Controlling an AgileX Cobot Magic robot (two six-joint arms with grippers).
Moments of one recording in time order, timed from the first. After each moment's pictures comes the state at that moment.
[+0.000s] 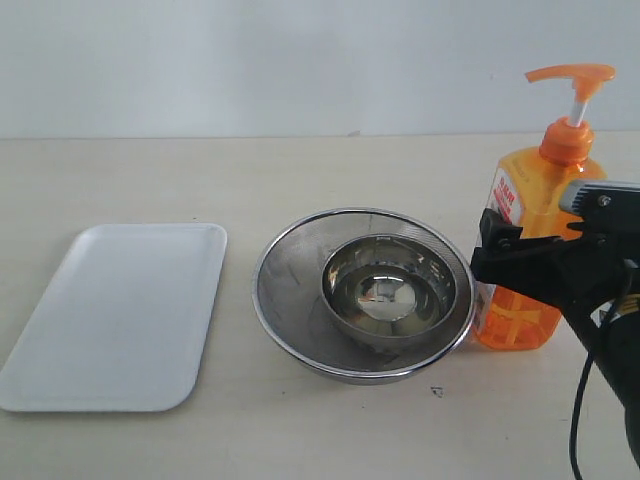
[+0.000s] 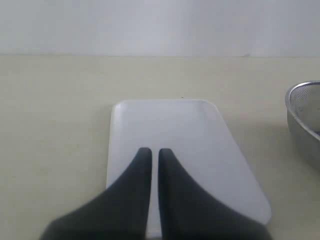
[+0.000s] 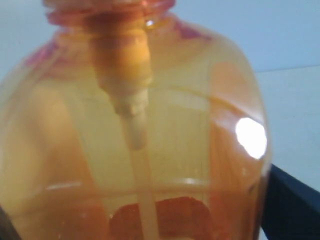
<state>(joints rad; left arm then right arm) -0.05 0.00 0.00 -0.17 0.34 0.12 0.58 1.71 -0.29 0.55 -1.19 0.00</state>
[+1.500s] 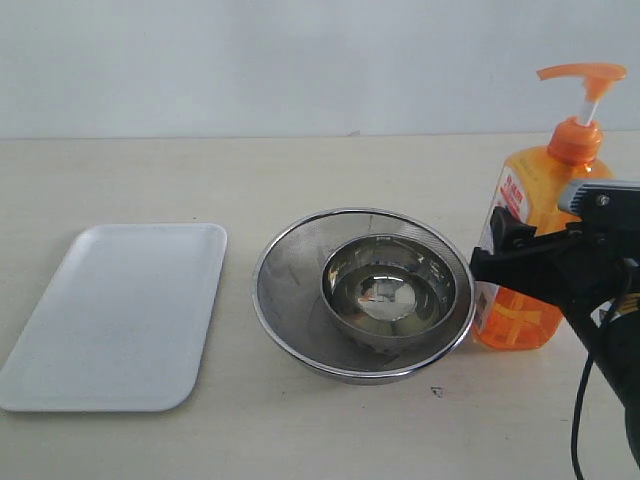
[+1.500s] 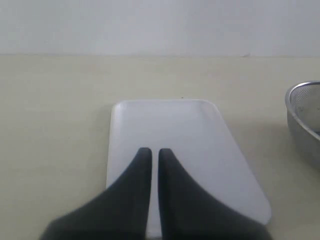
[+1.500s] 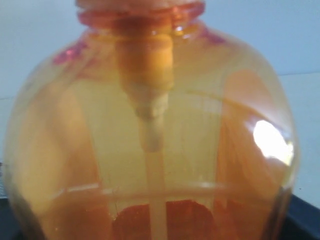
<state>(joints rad) -0.05 0.00 0.00 -0.17 0.34 0.12 0.58 1.71 -0.29 0.55 -1.20 -0.01</state>
